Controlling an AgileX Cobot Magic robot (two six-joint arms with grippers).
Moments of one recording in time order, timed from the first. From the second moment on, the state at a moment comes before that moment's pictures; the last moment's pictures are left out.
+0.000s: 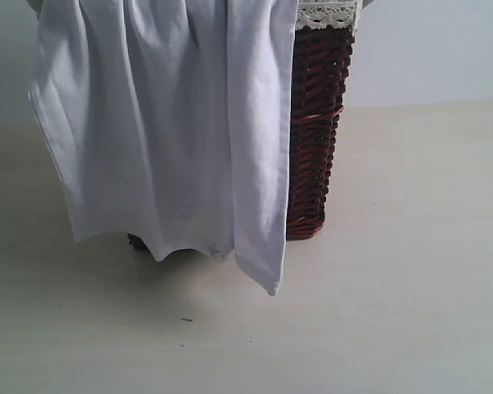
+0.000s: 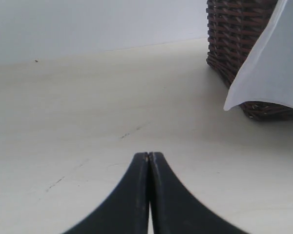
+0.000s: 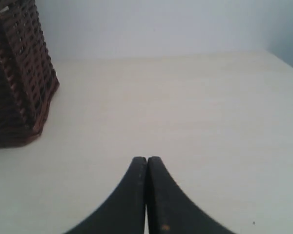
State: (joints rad) left arm 0.01 0.01 0.00 -0.11 0.37 0.19; right arm -0.02 0.10 -0.01 0.03 0.31 0.00
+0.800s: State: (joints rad) left arm 0.01 0.01 0.00 -0.11 0.37 0.19; right arm 0.04 1.29 -0.64 0.88 0.84 -1.02
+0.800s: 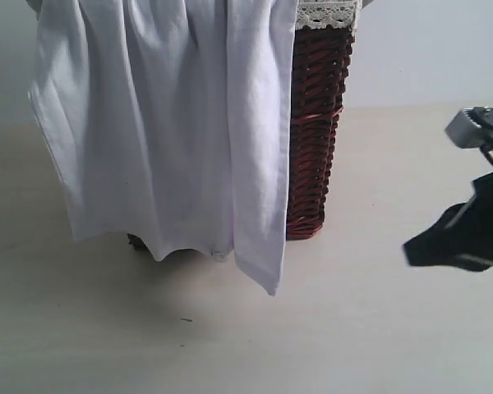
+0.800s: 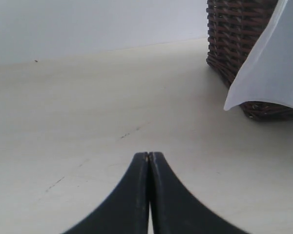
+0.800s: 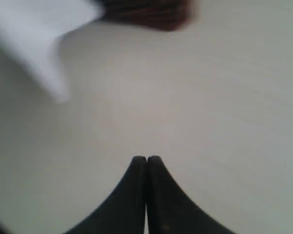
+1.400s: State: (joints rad) left arm 0.01 0.01 0.00 -0.11 0.37 0.19; right arm 0.13 1.77 -1.01 1.64 1.17 -1.90
